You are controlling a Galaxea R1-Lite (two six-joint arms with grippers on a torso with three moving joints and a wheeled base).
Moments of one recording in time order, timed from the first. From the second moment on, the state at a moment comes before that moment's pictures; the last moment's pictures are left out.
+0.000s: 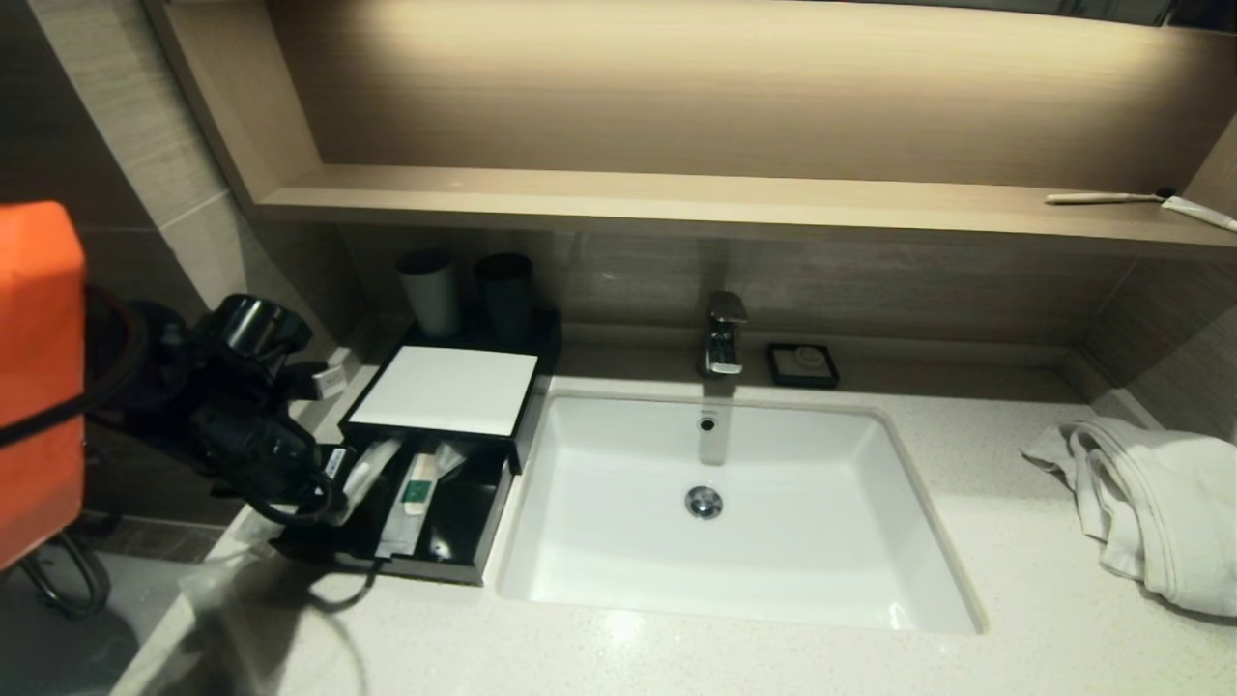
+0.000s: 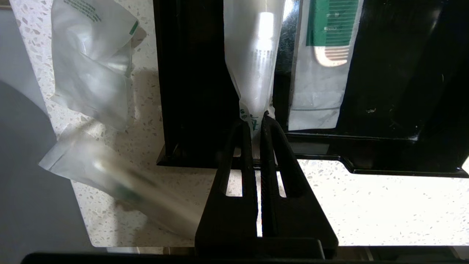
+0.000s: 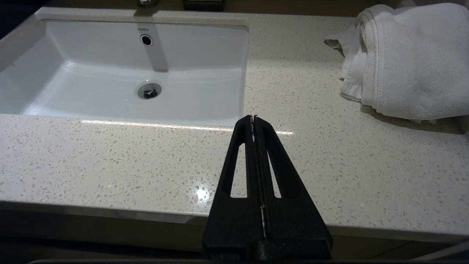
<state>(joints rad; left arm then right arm) -0.03 1.86 -1.23 0.49 -0.09 0.05 0.00 0.00 0.00 0.00 0.00 0.00</state>
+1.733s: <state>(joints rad) -0.07 1.65 -1.21 0.46 -0.05 -0.24 0.00 0.00 0.00 0.00 0.00 0.00</state>
